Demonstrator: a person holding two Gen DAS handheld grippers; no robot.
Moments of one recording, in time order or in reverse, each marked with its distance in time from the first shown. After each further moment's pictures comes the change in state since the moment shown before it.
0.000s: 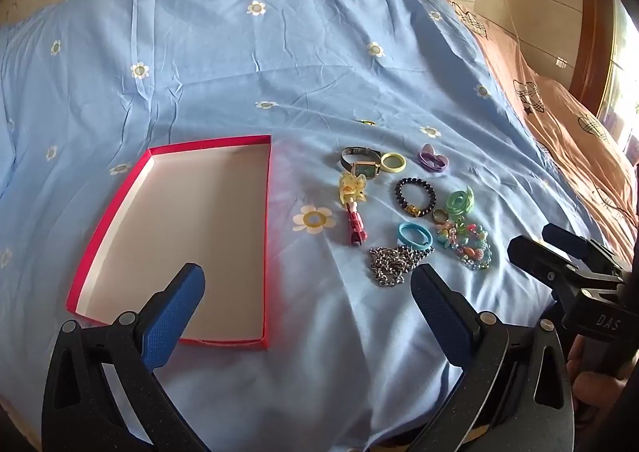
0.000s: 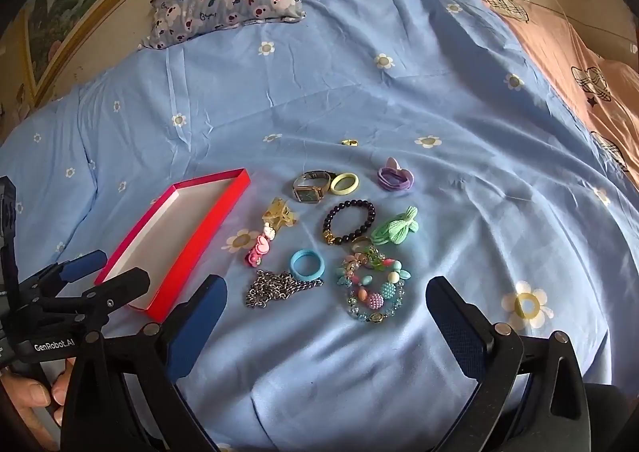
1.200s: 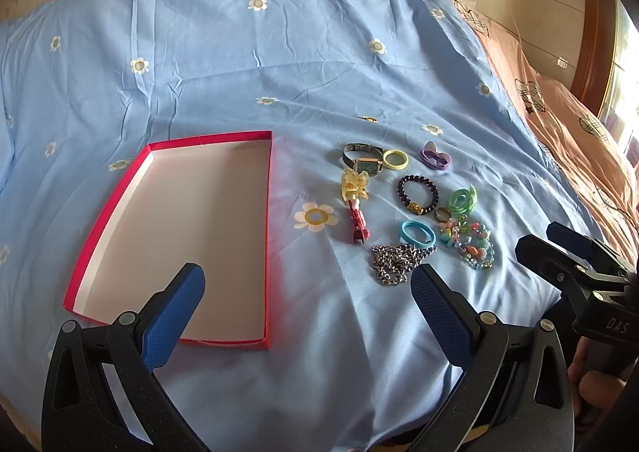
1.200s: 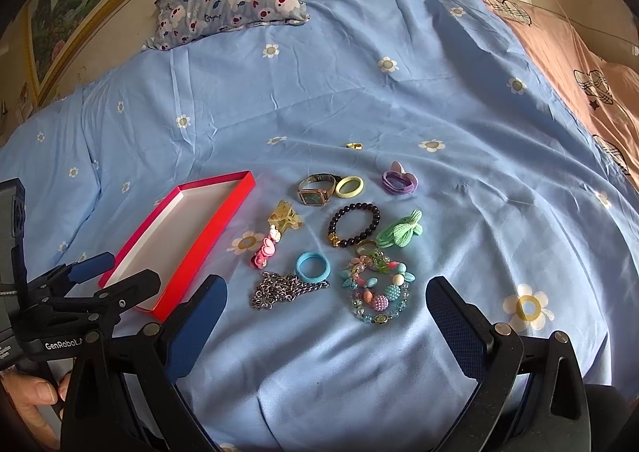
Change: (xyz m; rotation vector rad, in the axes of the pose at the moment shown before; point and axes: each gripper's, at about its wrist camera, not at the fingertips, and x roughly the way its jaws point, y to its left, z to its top) left arm 0.006 0.000 0.000 -0.013 0.018 -0.001; right arm -0.004 0.001 0.002 0.022 -0.004 0.029
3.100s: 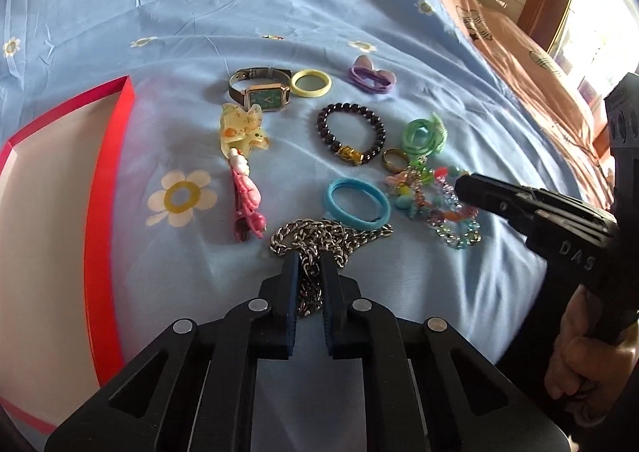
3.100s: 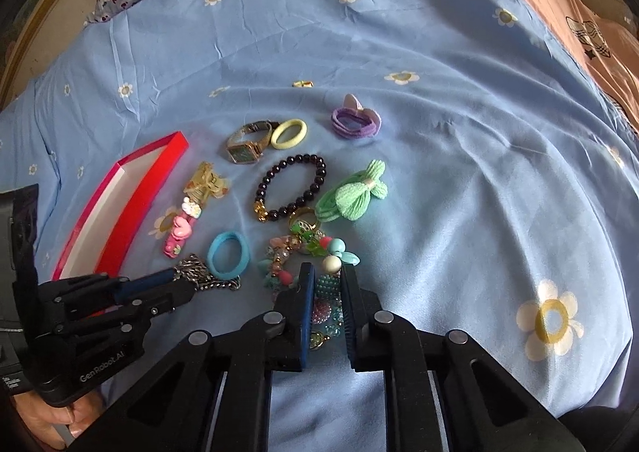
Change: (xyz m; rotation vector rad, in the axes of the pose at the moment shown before) left arm 0.110 -0.046 0.008 0.139 0.238 -0.281; right arm 0.075 -0.045 -0.002 0.086 0.172 -0.063
